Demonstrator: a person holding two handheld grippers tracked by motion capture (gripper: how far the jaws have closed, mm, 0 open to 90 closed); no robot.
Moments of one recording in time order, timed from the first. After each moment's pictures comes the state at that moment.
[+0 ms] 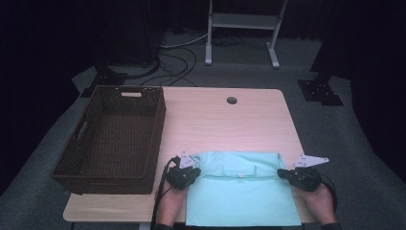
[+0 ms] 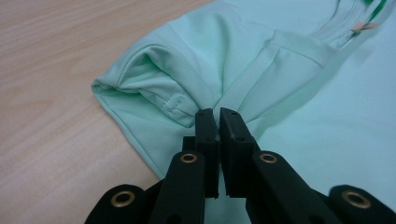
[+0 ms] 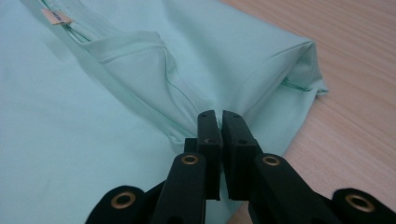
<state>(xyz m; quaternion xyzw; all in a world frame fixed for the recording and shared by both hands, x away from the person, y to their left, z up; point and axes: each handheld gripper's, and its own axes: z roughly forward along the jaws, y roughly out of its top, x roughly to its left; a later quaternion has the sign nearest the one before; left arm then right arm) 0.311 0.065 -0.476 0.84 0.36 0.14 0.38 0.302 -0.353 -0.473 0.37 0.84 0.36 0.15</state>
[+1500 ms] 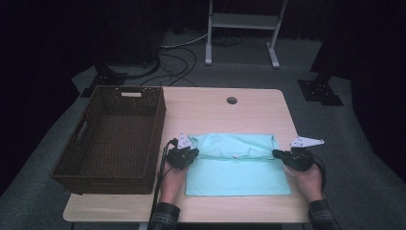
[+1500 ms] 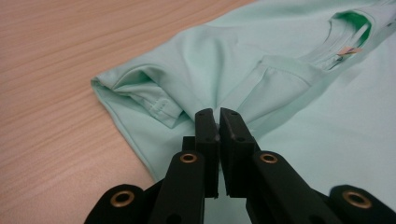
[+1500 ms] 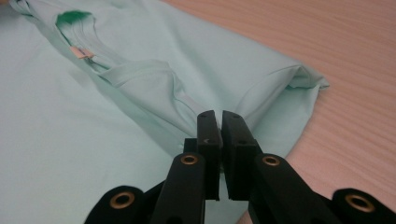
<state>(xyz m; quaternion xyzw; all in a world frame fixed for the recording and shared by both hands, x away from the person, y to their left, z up) 0.362 0.073 -0.470 0.81 0.38 0.17 0.42 0.359 -0.349 -0.465 0.39 0.81 0.40 0.17</state>
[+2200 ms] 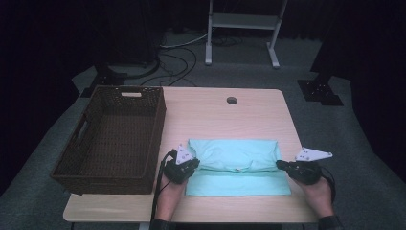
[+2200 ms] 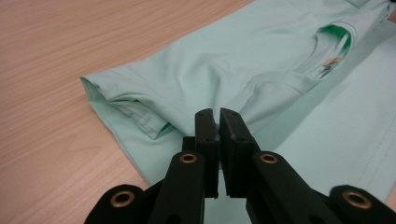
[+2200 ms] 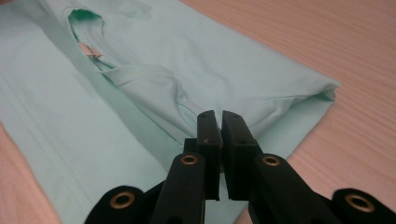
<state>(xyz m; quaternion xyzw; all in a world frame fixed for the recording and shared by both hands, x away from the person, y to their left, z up) 0.308 0.073 -0.451 0.81 0.36 0.18 0.42 0.311 -0.349 -0.451 0.35 0.83 0.40 0.18</state>
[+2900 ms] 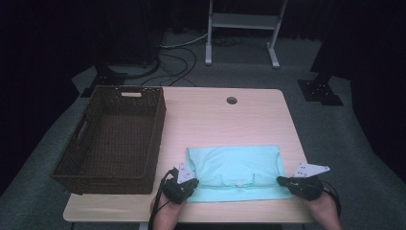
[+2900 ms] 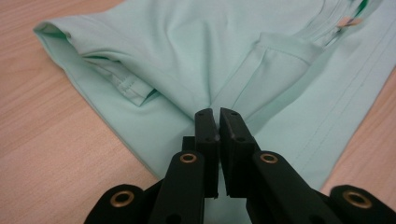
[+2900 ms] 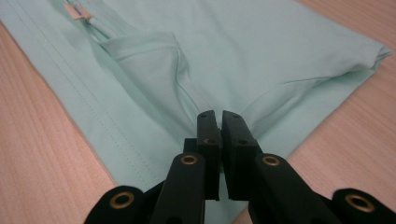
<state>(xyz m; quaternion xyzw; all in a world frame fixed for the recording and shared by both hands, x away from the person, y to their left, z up) 0.266 0.071 -0.473 0.84 0.35 0.15 0.38 0.276 -0.346 -0.466 0.32 0.86 0.35 0.16</state>
